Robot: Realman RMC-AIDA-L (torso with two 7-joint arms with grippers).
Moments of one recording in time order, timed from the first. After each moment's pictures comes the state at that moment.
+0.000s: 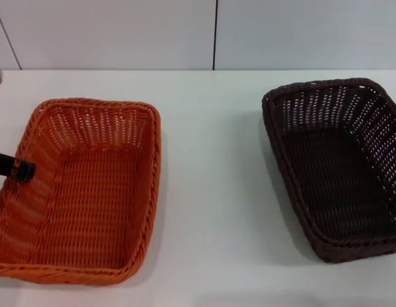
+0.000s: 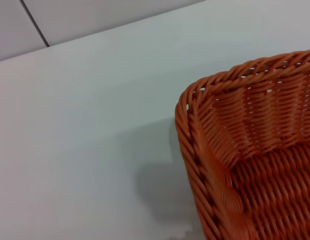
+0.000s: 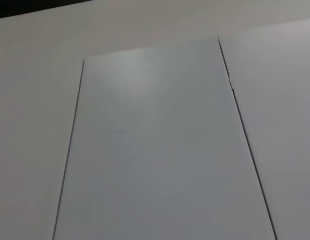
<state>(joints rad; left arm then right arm) -0.31 -2.06 -1.75 -1.59 2.89 -1.30 0.26 0.26 2.08 -1.74 -0.22 0.34 -1.82 0.27</state>
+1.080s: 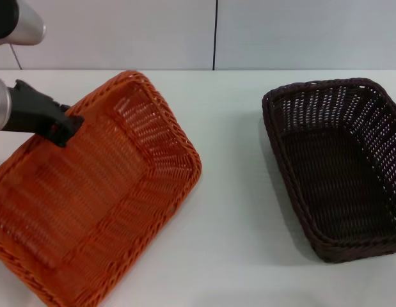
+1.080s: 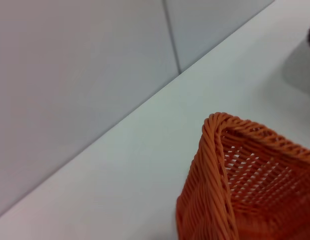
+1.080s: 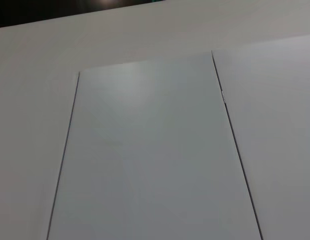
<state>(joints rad) -0.32 -2.06 -1.73 -1.92 2.70 -1.45 0.58 0.23 2.07 -1.74 -0.23 0.35 -1.86 0.27</state>
